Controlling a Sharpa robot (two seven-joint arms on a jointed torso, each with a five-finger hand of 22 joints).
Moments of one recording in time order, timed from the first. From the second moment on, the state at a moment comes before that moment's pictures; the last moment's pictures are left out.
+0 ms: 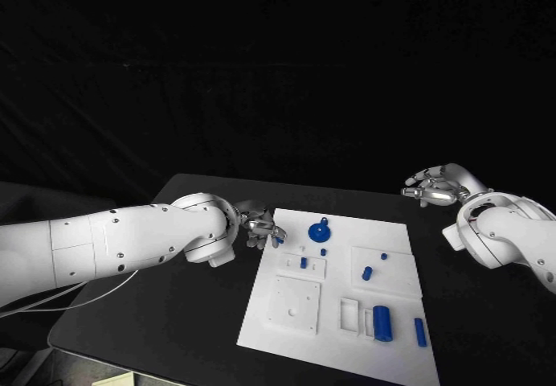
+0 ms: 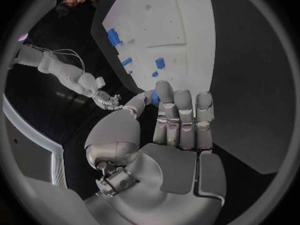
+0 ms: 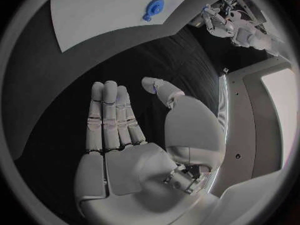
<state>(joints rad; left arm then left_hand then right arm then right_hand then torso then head) 1.35 -0.86 -0.17 1.54 -0.97 -0.14 -0.34 0.82 0.08 0.42 -0.21 0.63 1.17 0.02 0.36 0.66 1.41 -0.08 0.79 0.61 1.17 -0.15 1.26 0.55 0.04 0.84 -0.10 1.18 1.08 1.28 -0.73 -0.01 1.20 -0.95 -0.48 -0.11 1.01 -0.25 0.59 -0.14 0.63 0.83 0.18 0.29 0.46 0.88 0.08 0.98 0.54 1.08 -0.01 0.82 0.82 0.25 0.95 0.13 0.47 1.31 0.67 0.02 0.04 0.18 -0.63</state>
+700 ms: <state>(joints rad) 1.34 -0.78 -0.24 1.50 -1.10 -0.15 -0.41 0.80 0.09 0.43 -0.19 0.65 1.19 -0.03 0.47 0.95 1.43 -0.11 0.99 0.75 1.19 -0.16 1.39 0.62 0.07 0.90 -0.12 1.25 1.11 1.28 -0.73 -0.01 1.20 -0.95 -0.47 -0.10 1.01 -0.25 0.59 -0.14 0.63 0.83 0.17 0.29 0.46 0.88 0.08 0.98 0.53 1.08 -0.01 0.82 0.82 0.25 0.95 0.13 0.47 1.31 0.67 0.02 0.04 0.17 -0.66</state>
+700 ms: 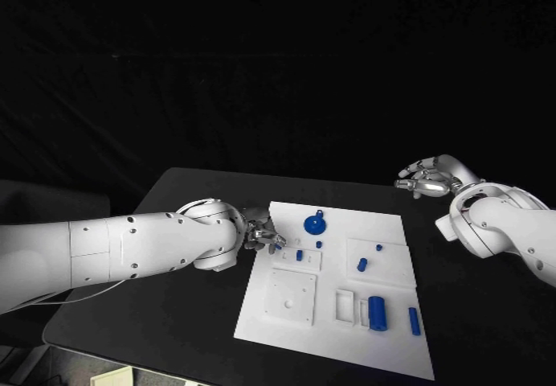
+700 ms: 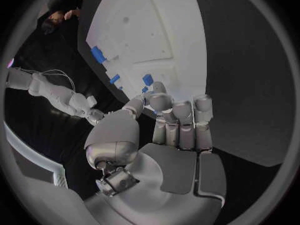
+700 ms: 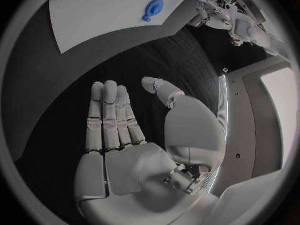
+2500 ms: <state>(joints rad) 1.31 -0.69 -0.24 1.41 -1.14 -0.11 -0.41 0.78 0.09 0.44 -0.18 0.69 1.17 -0.03 0.48 1.09 1.42 -0.12 1.01 0.75 1.18 -0.17 1.40 0.63 0.09 0.90 -0.12 1.26 1.11 1.28 -0.72 -0.01 1.20 -0.95 -0.47 -0.10 1.01 -0.25 0.59 -0.14 0.63 0.83 0.17 0.29 0.46 0.88 0.08 0.98 0.53 1.08 -0.01 0.82 0.82 0.25 0.95 0.13 0.47 1.31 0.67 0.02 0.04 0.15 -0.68</state>
